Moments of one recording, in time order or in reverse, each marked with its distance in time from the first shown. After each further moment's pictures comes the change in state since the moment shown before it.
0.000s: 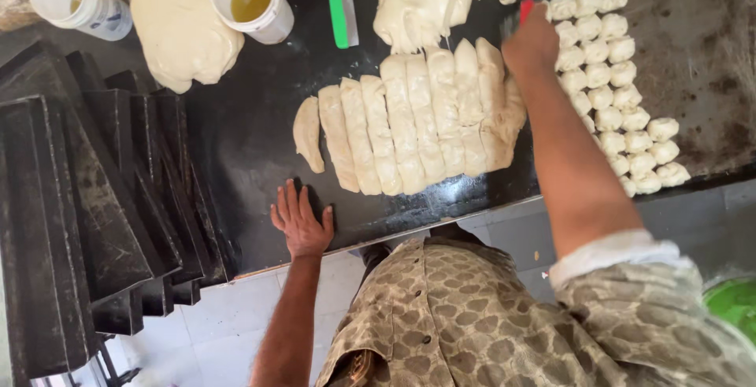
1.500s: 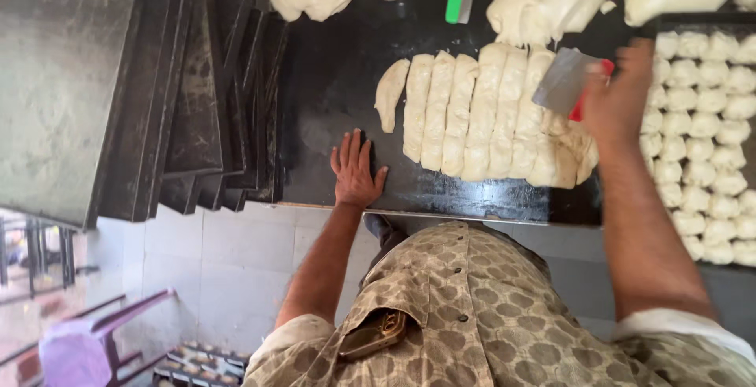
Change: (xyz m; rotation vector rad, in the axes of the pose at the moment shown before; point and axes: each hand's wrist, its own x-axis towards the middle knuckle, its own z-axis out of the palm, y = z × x) left_hand 0.000 -0.003 -0.005 -0.020 0.016 -0.021; right_hand -0.100 -0.033 -0.041 0.517 0.144 -0.563
